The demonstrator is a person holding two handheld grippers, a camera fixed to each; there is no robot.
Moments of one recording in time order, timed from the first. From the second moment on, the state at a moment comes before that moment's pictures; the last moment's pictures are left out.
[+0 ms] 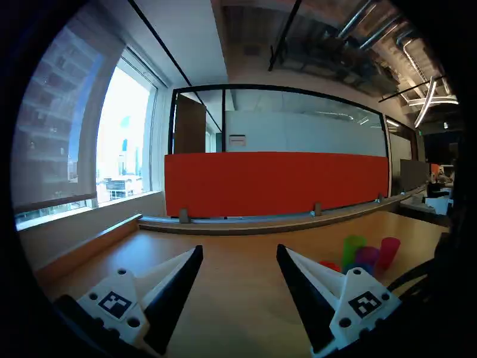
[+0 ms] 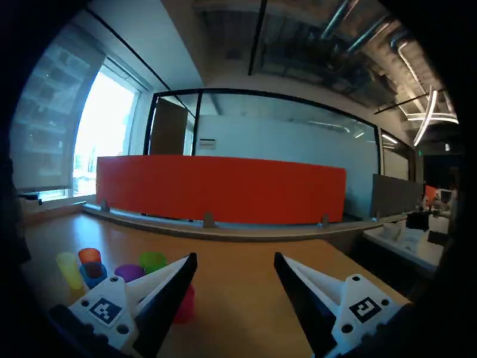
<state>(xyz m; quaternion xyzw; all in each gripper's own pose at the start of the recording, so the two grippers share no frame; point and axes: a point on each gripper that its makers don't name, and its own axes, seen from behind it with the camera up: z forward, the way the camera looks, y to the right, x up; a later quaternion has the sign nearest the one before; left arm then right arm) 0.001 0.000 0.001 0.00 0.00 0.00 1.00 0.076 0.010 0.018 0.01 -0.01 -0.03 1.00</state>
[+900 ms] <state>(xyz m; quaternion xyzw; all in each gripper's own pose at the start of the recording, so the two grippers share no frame) 0.105 0.014 0.032 -0.05 0.02 0.02 1.00 0.181 0.004 0.047 0.03 -0.02 -0.04 1.00</state>
